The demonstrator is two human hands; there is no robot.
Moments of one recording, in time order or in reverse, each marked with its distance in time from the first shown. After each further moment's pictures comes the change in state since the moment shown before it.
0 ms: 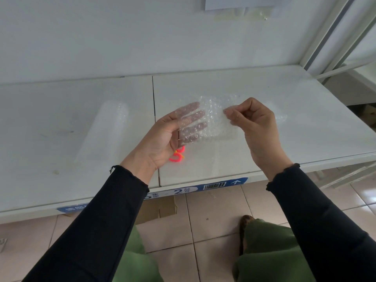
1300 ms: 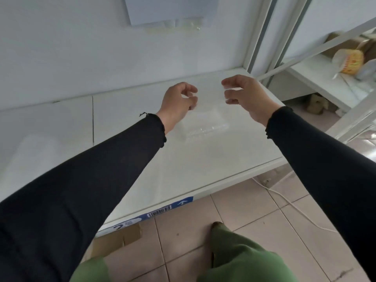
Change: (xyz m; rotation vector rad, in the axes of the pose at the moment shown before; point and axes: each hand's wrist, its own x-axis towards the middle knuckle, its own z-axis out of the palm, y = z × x) left_hand 0.183 -0.010 0.142 0.805 0.132 0.266; right_hand 0.140 -0.004 -0.175 -0.396 0.026 0.124
